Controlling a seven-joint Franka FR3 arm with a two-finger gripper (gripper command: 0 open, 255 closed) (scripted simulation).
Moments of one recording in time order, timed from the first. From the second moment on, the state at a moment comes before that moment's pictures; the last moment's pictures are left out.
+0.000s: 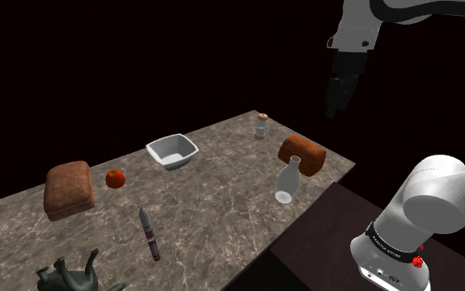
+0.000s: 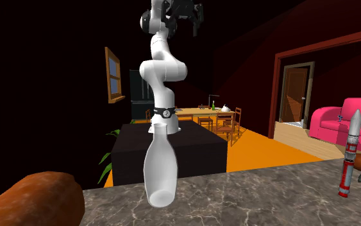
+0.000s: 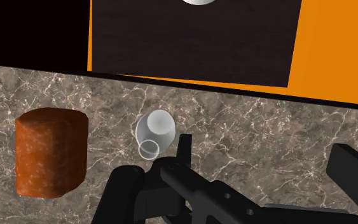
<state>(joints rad) 0.02 -0.75 0.01 -2.32 0.07 1.43 -0.01</state>
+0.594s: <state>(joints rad) 0.00 -0.68 -0.02 -2.48 0.03 1.68 -0.07</state>
